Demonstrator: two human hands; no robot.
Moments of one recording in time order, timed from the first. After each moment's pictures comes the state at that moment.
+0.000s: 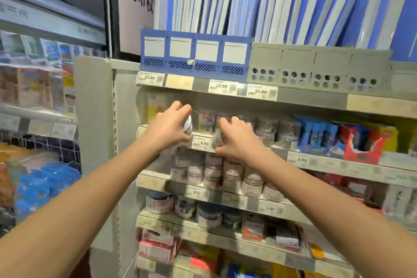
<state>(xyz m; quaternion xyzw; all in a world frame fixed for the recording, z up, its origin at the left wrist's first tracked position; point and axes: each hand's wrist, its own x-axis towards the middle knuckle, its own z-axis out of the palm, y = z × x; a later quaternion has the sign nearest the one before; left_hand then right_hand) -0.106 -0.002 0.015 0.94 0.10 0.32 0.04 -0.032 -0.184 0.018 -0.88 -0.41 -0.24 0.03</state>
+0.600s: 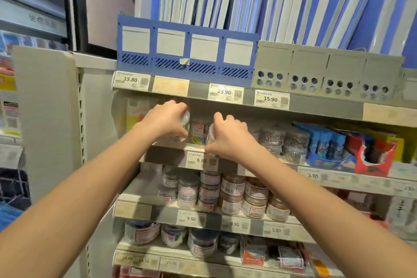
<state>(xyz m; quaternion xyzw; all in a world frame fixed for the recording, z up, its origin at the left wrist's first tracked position) -0.019 0.053 0.048 0.97 0.10 0.23 0.04 0.012 -0.120 0.035 -0.92 -0.33 -0.21 0.04</state>
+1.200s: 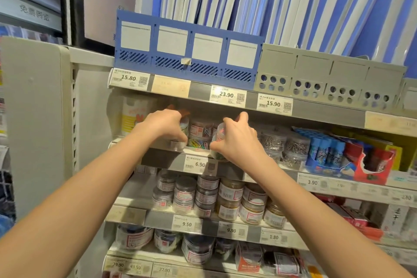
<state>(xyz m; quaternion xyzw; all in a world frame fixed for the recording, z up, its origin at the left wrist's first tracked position) 0.004 0.067 0.043 0.98 0.12 0.15 0.08 0.014 -0.126 0.033 -0.92 -0.28 -0.23 0.15</state>
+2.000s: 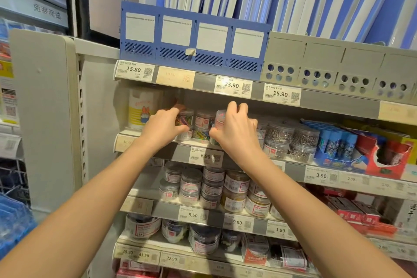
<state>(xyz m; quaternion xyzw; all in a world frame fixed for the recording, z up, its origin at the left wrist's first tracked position) 0.000 0.075 -0.003 0.93 0.14 0.31 0.12 0.025 -0.107 0.018 -0.89 -0.27 -0.30 0.20</state>
